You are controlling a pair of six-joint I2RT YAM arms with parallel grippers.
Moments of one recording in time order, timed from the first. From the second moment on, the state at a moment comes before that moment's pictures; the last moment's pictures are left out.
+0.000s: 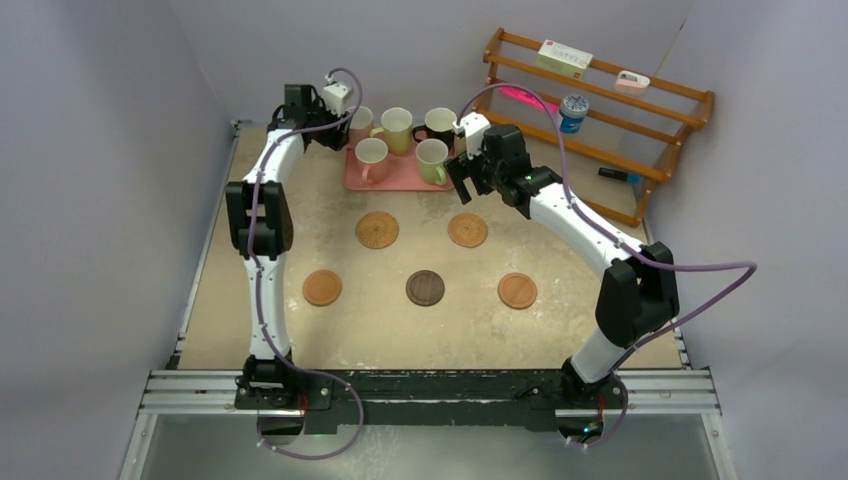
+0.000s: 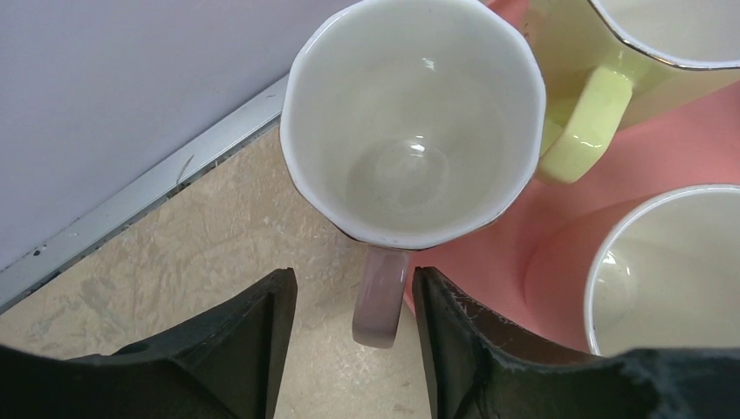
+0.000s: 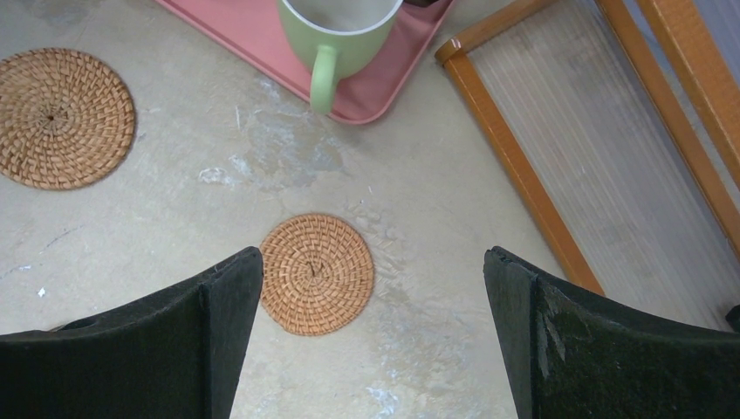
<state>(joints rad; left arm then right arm) -0.02 2.42 2.17 -0.39 0.38 0.40 0.47 1.65 1.38 -0.34 0.04 -0.18</state>
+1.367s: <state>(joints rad) -0.01 2.11 1.92 -0.29 0.42 0.28 0.47 1.65 1.35 -0.31 0.11 -0.22</state>
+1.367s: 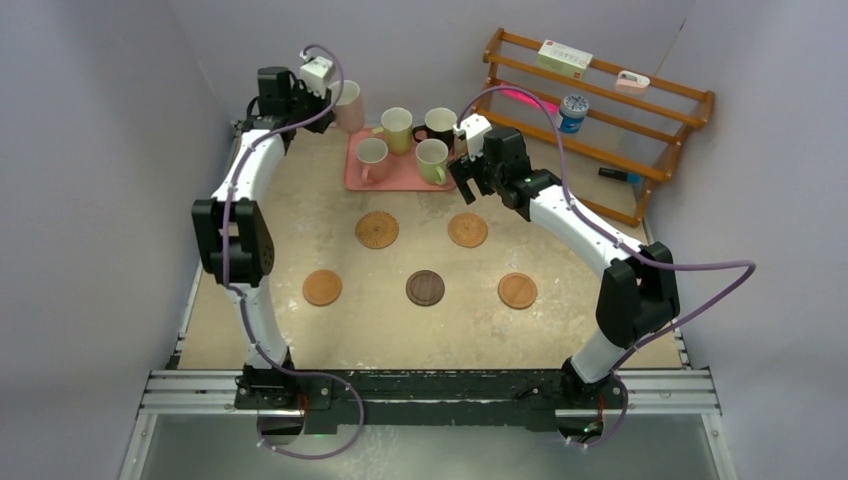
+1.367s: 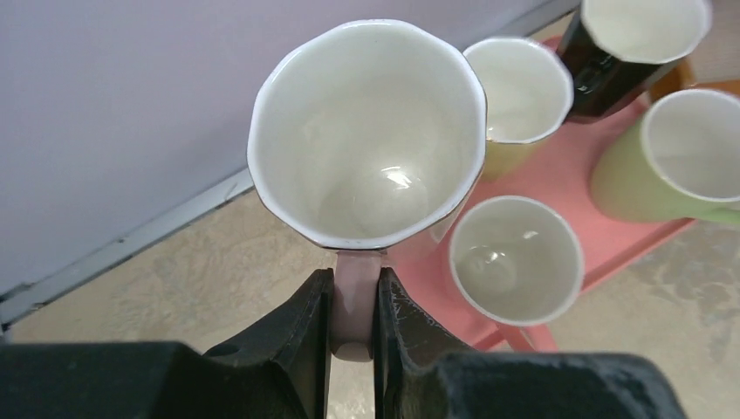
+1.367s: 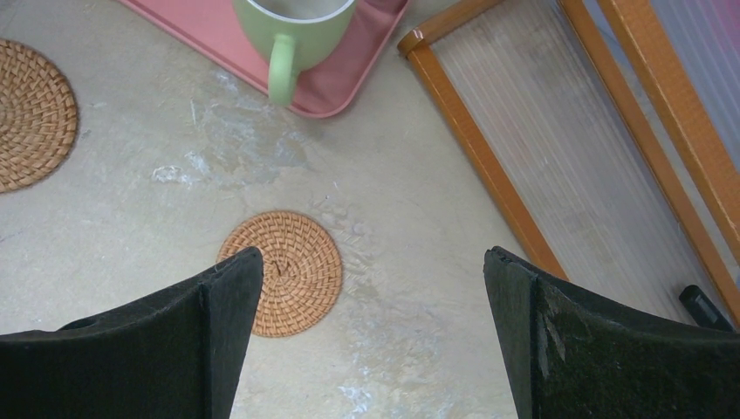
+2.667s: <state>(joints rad) 0.34 0.90 0.74 -0.68 0.78 0.95 0.47 1.49 1.12 -0.18 0.08 -0.33</state>
